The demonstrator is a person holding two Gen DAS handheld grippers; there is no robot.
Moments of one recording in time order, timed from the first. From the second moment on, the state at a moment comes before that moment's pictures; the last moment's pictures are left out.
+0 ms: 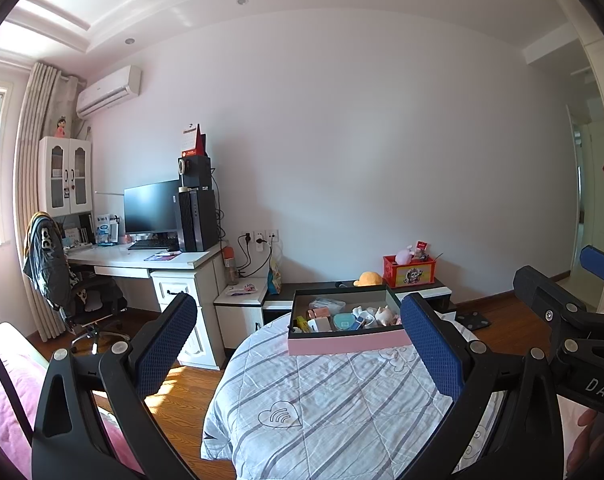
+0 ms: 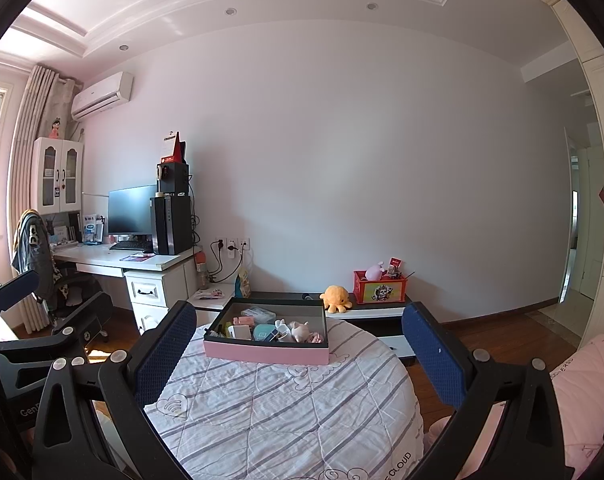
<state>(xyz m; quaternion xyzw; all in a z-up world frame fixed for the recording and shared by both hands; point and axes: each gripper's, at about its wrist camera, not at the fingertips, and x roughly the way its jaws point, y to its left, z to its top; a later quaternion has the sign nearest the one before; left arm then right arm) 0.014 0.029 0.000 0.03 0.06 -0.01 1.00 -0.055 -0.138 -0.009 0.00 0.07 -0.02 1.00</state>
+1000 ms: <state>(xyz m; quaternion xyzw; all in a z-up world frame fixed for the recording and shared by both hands) 0.012 0.031 0.000 0.03 0.06 -0.01 1.00 -0.057 -0.138 -0.010 0.00 0.07 -0.02 1.00</state>
